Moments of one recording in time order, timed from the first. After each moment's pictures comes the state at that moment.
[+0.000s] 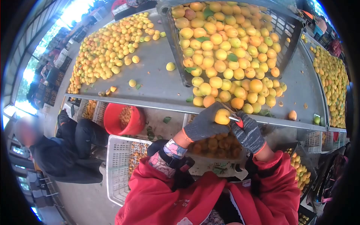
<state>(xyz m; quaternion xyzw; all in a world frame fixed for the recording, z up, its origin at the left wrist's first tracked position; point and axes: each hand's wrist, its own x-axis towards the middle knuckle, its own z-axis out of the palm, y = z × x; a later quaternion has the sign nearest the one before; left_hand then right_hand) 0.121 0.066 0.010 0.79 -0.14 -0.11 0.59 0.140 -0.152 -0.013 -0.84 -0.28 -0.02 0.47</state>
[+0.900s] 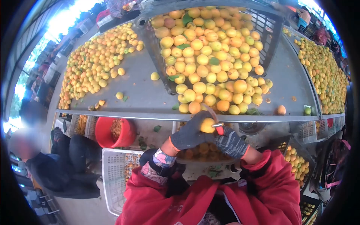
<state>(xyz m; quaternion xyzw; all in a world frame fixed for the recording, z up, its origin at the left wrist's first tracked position) 0.119 0.065 0.004 0.80 -0.25 -0.05 0.55 0.123 -0.145 -0.042 -0.83 -0.36 0.06 0.43</state>
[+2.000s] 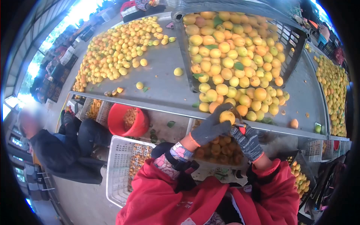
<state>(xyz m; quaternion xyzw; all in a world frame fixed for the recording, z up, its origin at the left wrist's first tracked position) 0.115 0.063 -0.007 0.58 -0.03 -0.16 0.80 0.128 -0.141 -0.025 -0.79 -0.18 0.08 0.58</state>
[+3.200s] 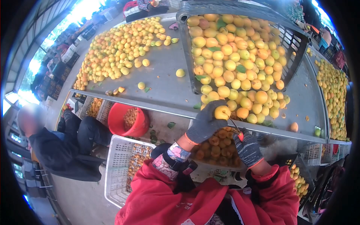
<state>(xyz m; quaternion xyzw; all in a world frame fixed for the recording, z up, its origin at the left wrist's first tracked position) 0.121 0.079 0.003 0.80 -0.09 0.08 0.59 0.116 -0.150 -0.043 -0.92 -0.24 -0.06 0.31</state>
